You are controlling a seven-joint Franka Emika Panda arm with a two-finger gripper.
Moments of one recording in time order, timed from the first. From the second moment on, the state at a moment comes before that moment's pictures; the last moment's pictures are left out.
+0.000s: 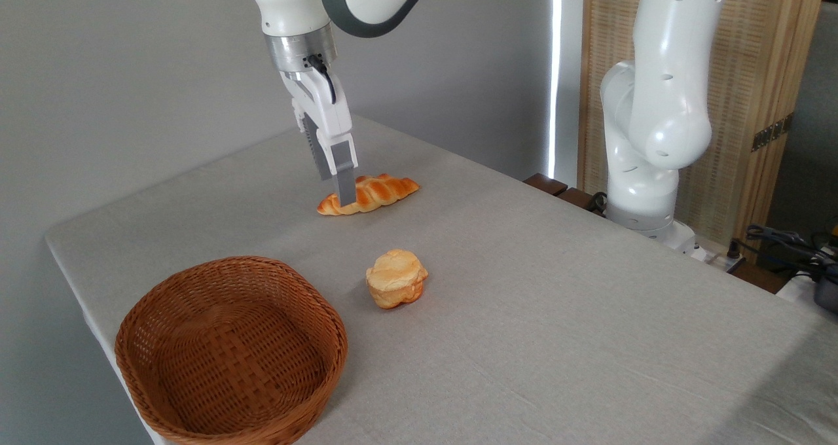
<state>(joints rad) -0.64 -0.16 0.13 -2.07 -0.04 1.90 0.54</state>
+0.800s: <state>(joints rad) -0.82 -0.05 0.10 -2.13 -0.13 1.92 0.54</state>
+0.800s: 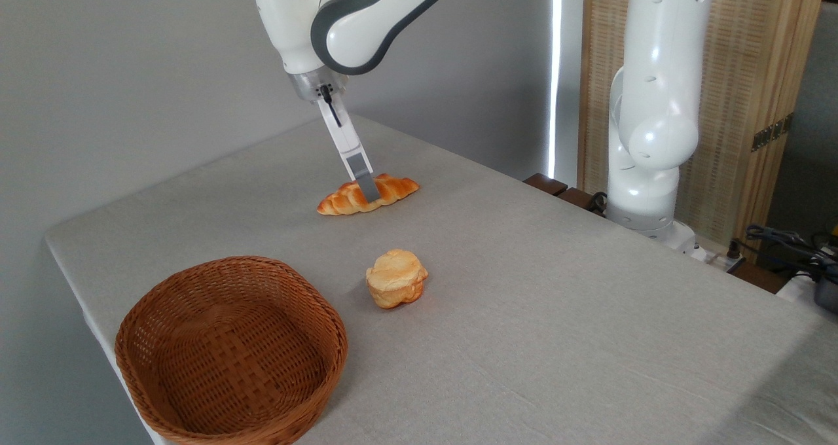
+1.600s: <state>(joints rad) -0.81 -0.01 0.10 -2.13 -0.13 1.96 0.54</state>
